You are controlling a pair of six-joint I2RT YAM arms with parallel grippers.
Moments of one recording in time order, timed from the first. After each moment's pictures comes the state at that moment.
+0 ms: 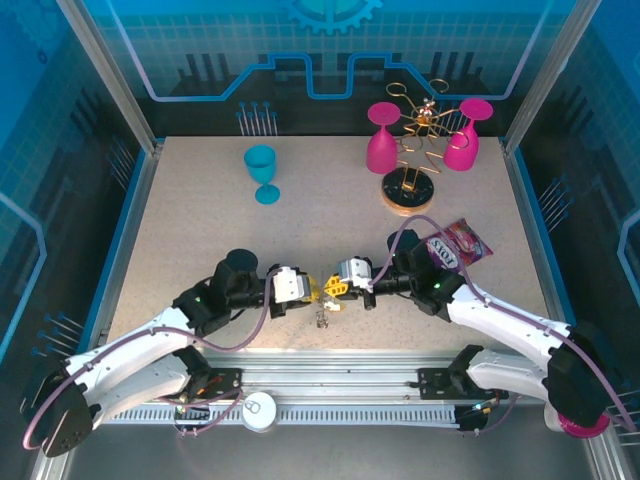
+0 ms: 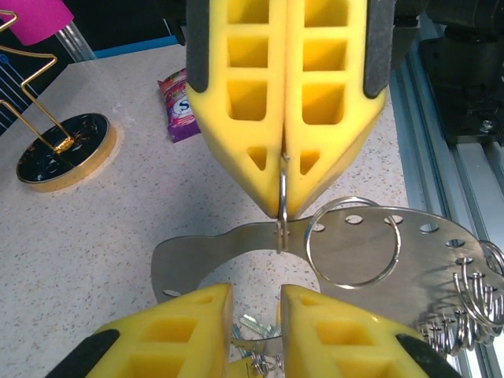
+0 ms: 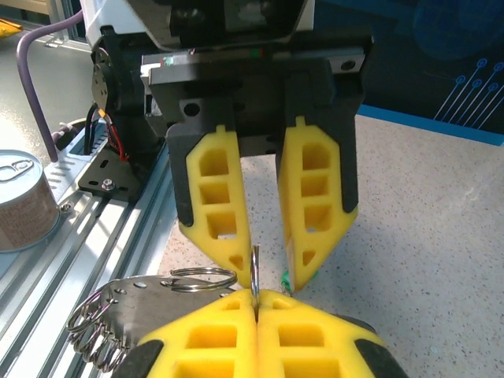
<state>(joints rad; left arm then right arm) -0.71 0.90 0.49 -0.03 0.48 0.48 0.72 1.11 0.62 0.06 -0.77 -0.53</state>
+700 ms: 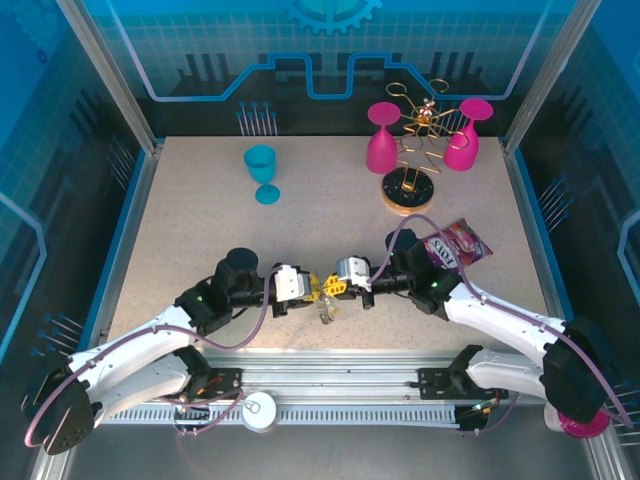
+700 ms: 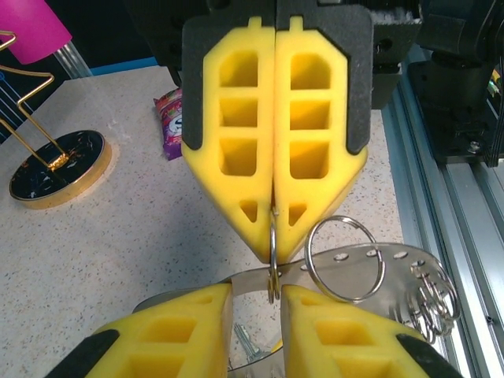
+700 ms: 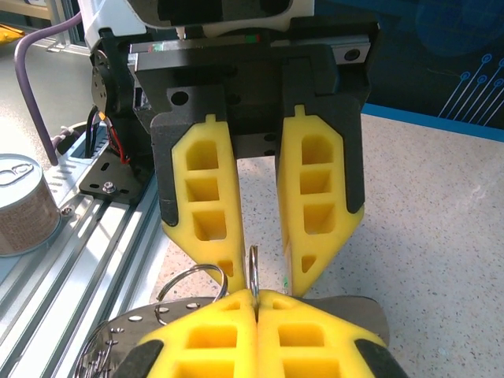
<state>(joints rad) -0.71 0.91 0.49 0.03 0.52 0.45 0.72 1.14 0.62 0.08 -0.77 -0.52</state>
